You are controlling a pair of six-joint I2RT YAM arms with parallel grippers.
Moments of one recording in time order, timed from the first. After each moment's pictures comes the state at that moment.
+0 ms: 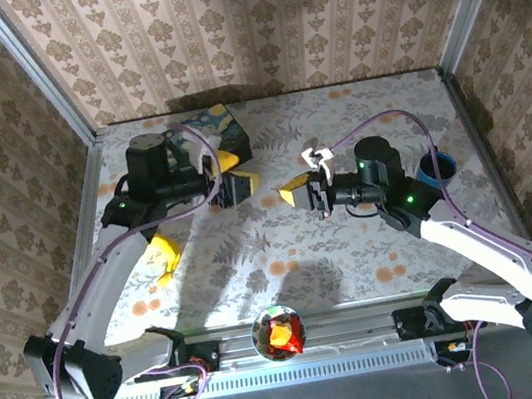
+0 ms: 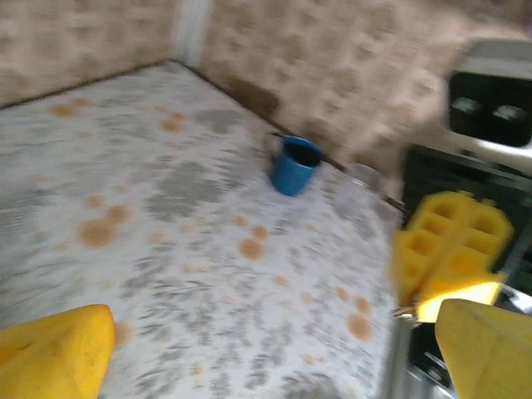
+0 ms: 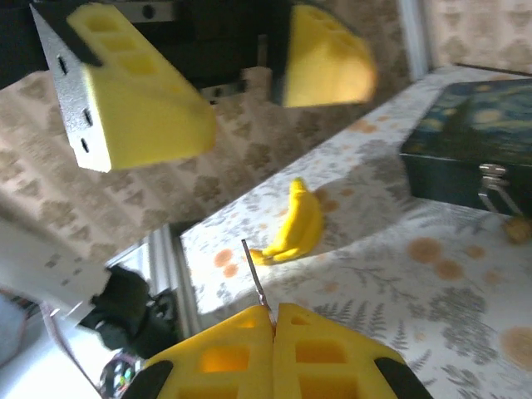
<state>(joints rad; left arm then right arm) -0.43 1.18 1.15 -0.37 0.76 -0.11 0.58 1.09 0.88 -0.03 -0.56 0.29</state>
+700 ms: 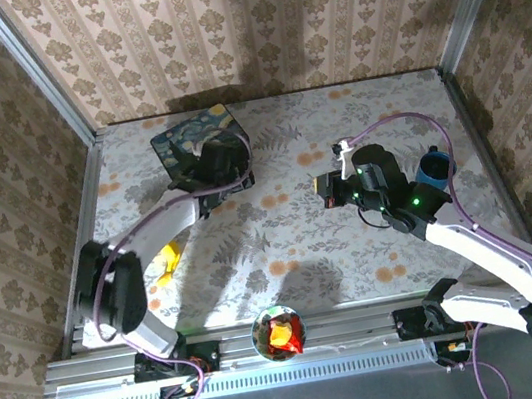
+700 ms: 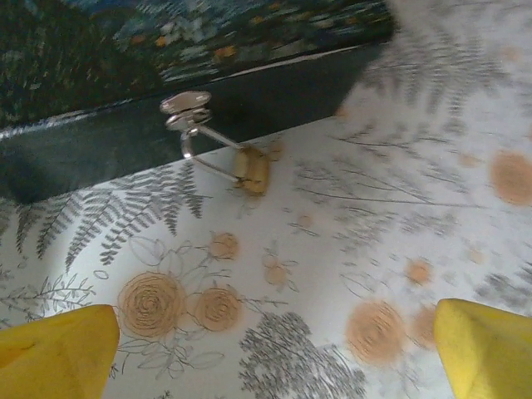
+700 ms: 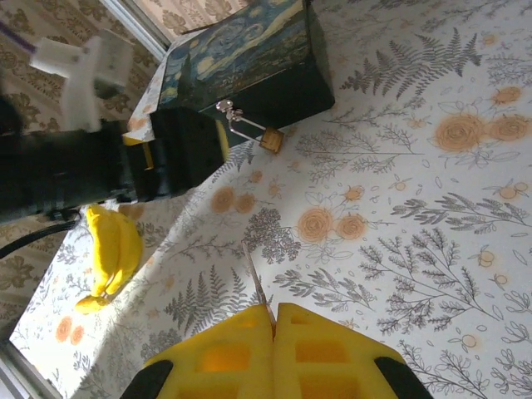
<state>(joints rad) -0.59 1.66 1.18 -0.41 -0.27 -0.58 0.58 1.06 0.87 -0.31 -0.05 0.53</state>
